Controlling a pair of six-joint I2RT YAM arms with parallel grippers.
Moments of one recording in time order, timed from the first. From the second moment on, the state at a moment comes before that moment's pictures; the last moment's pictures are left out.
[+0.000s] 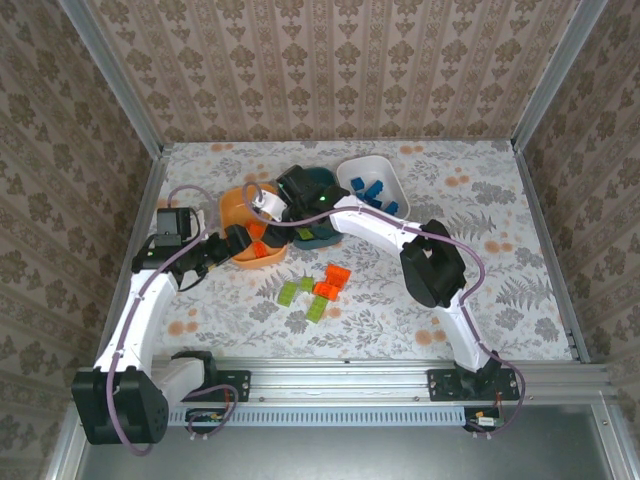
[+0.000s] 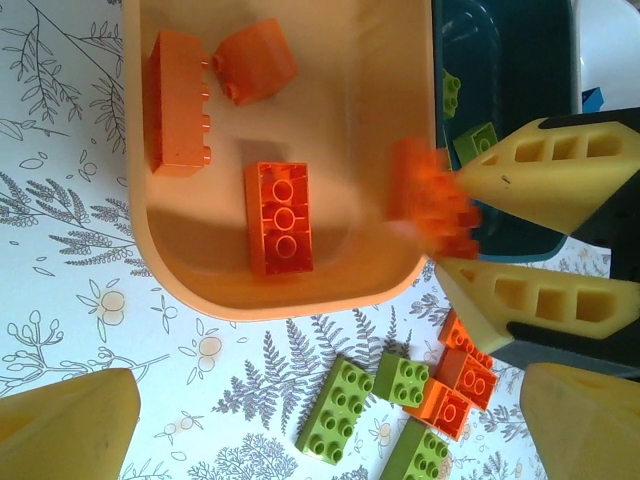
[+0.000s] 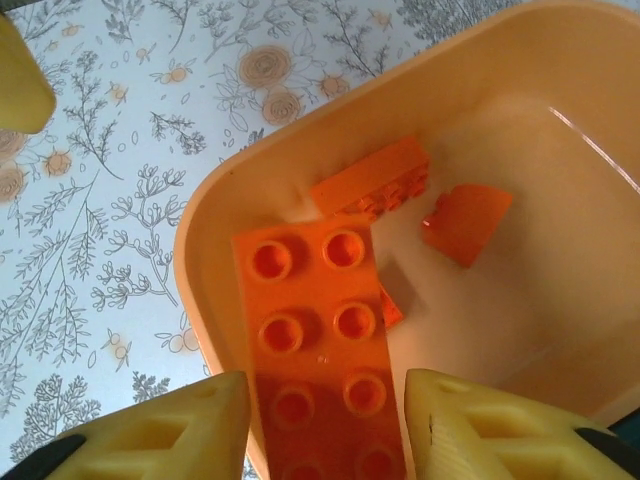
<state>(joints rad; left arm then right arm) -0.05 1.05 0.82 -0.69 0.41 -0.49 0.76 2.22 1.92 -0.53 -0.40 -0.30</state>
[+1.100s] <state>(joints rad) -0.23 1.15 0.89 -0.71 0.35 -0.41 0.58 1.72 1.29 -0.46 -0.37 0.04</state>
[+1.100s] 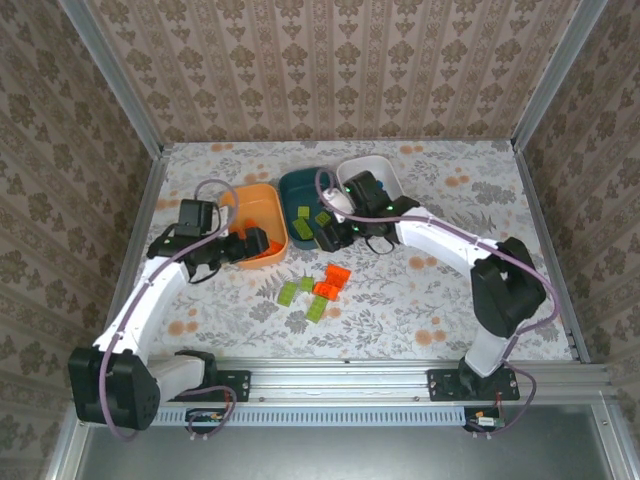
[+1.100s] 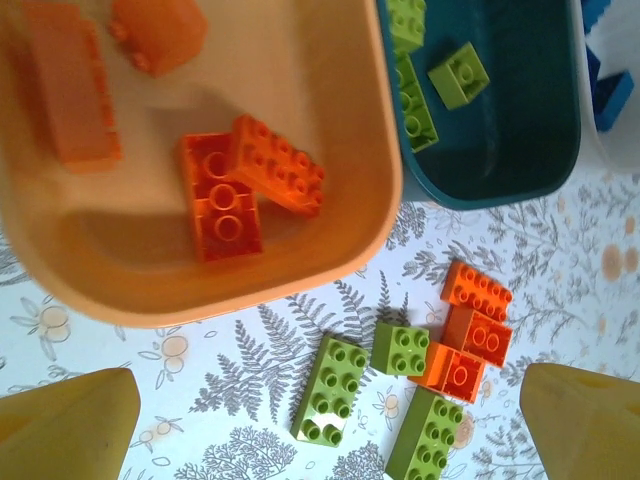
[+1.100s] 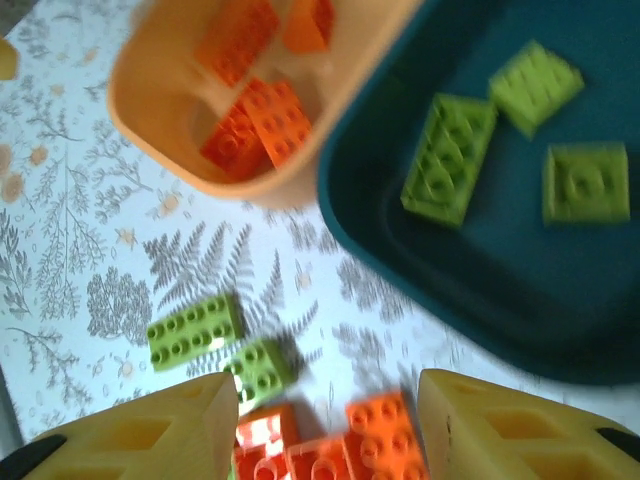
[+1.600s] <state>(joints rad) -0.50 1.32 0.99 -0.74 0.22 -0.31 0.56 1.67 1.11 -0.57 -0.34 0.45</state>
